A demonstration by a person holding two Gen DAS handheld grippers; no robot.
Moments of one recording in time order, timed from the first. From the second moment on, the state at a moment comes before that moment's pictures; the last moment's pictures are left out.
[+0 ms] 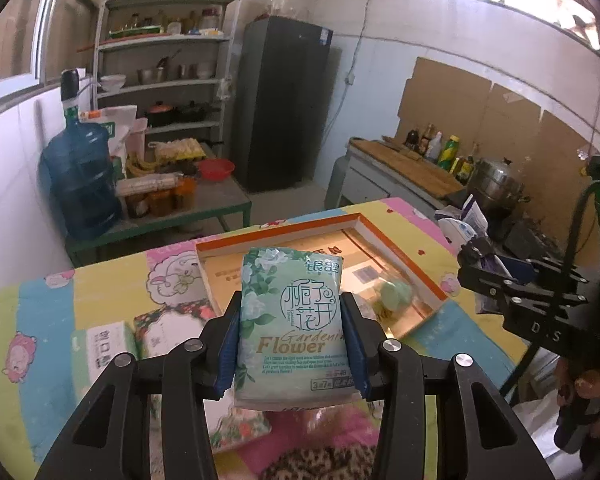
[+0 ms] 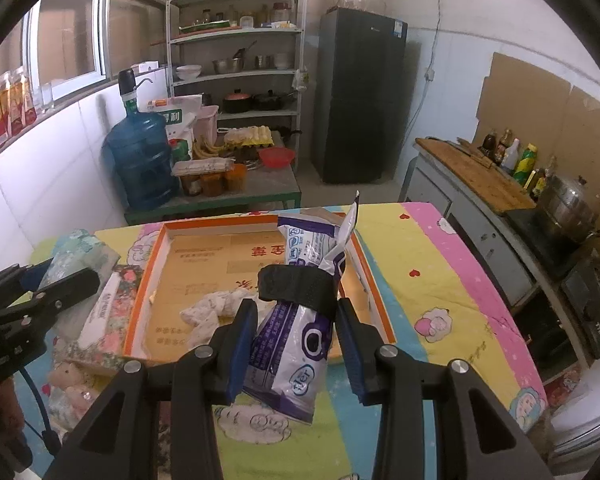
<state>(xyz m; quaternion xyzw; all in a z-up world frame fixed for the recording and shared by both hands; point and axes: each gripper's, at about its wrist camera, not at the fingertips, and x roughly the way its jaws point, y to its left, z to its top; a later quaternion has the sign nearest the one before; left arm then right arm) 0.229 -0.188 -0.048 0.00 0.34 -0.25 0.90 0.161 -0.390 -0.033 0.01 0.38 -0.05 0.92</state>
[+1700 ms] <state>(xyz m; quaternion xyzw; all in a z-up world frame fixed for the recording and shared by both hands) 0.365 -0.260 -0.160 0.00 0.49 -0.11 0.86 0.327 -0.435 -0.144 0.03 0.48 0.12 0.87</state>
